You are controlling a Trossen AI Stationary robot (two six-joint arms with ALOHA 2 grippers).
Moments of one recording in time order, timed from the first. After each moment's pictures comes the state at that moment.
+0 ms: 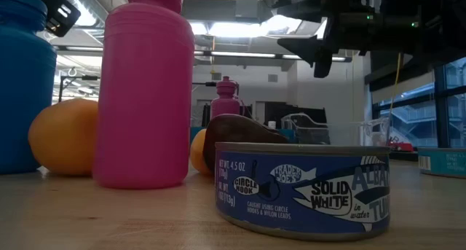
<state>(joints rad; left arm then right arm) -0.28 0.27 0.51 -0.56 0.15 -0.27 0.11 1.47 0.37 1.29 0.32 0.37</state>
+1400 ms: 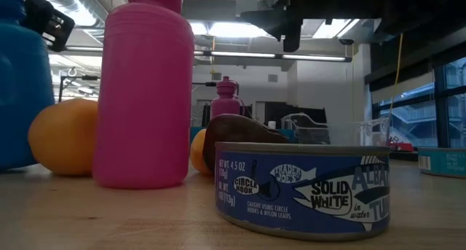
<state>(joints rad) -0.59 0.29 0.24 -0.19 -0.12 -0.19 0.22 1.62 0.71 1.06 0.44 0.25</state>
